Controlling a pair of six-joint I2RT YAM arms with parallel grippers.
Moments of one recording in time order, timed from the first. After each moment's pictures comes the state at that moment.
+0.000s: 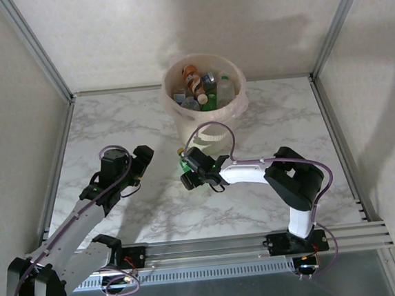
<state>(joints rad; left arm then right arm) -0.31 0.94 0.55 -0.21 0.09 -1.21 0.96 1.82 1.04 -0.22 0.14 0.32</state>
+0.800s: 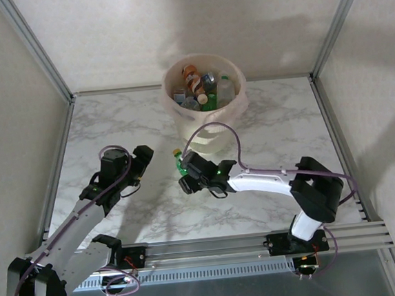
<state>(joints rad) -0.31 0.94 0.55 -0.21 0.09 -1.21 1.09 1.62 1.03 -0.34 0.18 0.41</state>
